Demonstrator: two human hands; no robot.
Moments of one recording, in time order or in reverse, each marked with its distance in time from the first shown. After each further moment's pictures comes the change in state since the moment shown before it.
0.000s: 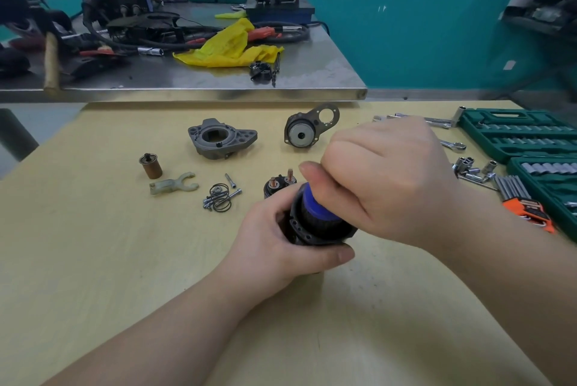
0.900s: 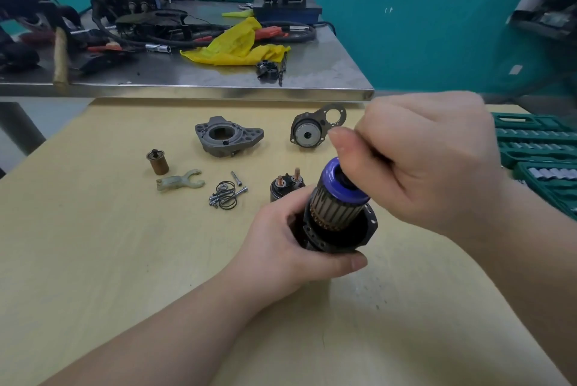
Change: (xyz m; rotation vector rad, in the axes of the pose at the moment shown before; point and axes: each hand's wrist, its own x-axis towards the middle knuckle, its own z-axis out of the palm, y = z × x) left_hand -0.002 0.002 0.003 0.073 0.025 -0.003; right_hand 0.009 0.007 -0.020 0.038 -0.012 0.057
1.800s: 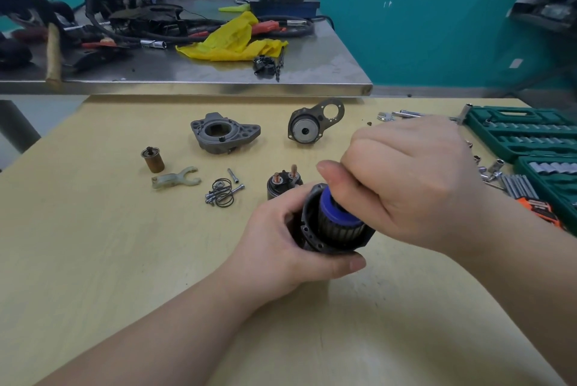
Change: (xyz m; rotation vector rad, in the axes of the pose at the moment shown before) left_hand 0.001 -0.002 -0.001 -0.001 -0.027 0.040; right_hand -0.020 0.001 0.014 -0.009 -0.035 -0.065
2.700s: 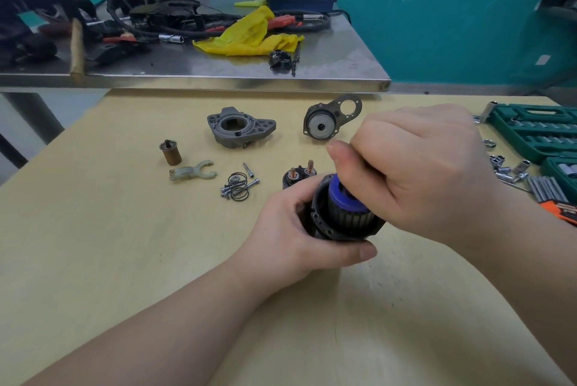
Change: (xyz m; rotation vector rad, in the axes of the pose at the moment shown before) left_hand 0.002 0.000 -0.004 -0.081 -0.004 -0.011; right_hand 0.009 -0.005 0.012 -0.016 0.046 0.062
